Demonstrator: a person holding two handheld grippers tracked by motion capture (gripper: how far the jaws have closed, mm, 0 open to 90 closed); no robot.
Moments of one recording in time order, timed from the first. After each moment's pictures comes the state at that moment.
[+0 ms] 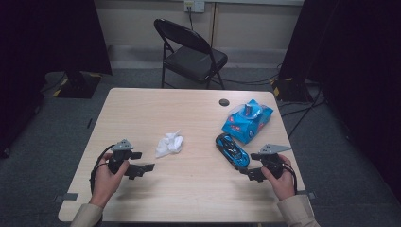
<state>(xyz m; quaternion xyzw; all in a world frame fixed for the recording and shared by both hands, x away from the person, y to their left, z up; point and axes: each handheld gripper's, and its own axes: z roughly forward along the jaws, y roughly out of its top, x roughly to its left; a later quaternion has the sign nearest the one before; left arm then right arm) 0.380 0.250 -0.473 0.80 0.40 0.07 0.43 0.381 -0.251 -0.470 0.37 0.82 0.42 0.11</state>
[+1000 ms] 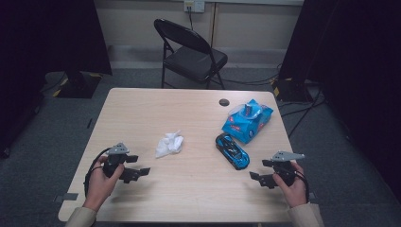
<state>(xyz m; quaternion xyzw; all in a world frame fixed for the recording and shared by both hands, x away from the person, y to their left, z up) 0.371 0.262 -0.477 0.81 0.39 0.06 0.43 0.363 -0.288 -0.482 0.40 0.81 0.40 0.12</state>
